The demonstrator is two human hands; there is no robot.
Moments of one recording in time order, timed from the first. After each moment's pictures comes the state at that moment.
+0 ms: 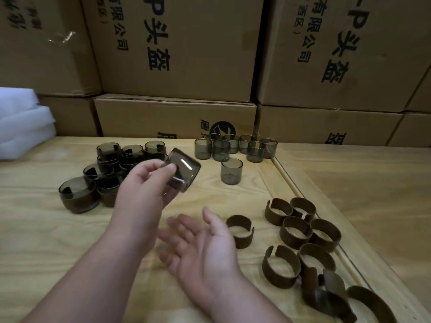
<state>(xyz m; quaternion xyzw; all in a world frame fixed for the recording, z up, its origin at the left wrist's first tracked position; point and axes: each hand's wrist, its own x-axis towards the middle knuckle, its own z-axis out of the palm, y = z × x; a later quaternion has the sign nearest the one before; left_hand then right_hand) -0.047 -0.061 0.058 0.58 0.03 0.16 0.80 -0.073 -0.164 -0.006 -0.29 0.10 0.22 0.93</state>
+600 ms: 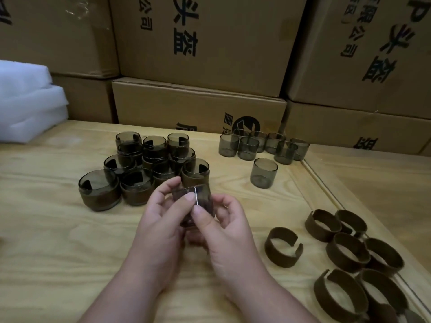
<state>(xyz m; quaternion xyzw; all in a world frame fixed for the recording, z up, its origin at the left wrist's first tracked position) -0.040 -0.021 0.006 0.48 0.02 0.07 0.87 -0.039 -0.131 -0.003 -0.59 -0.05 0.02 0.80</state>
